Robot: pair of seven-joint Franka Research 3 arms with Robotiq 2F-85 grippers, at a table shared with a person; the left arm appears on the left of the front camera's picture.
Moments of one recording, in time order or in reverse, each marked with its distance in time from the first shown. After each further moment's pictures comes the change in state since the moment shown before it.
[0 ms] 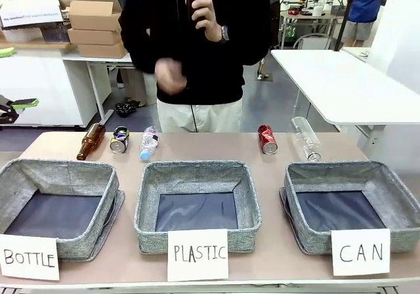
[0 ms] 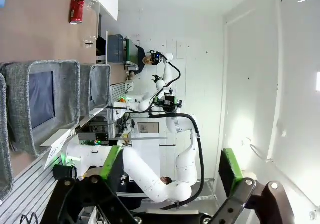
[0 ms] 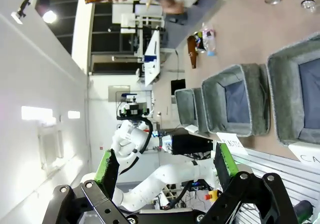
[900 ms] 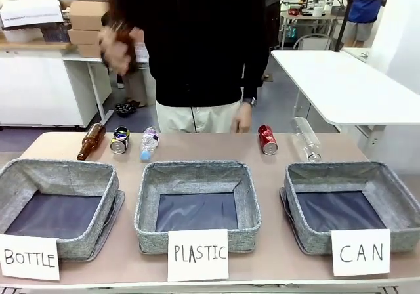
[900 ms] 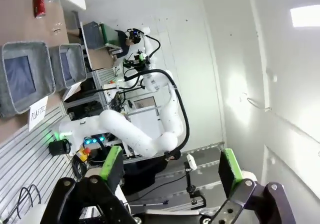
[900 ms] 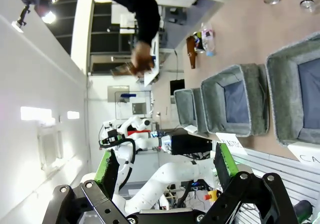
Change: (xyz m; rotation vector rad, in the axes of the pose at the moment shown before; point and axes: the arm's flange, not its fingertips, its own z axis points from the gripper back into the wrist) left arm -0.100 -0.129 0.122 -0.077 0.114 -0.215; right arm 0.000 0.000 0.000 -0.004 -0.001 -0.001
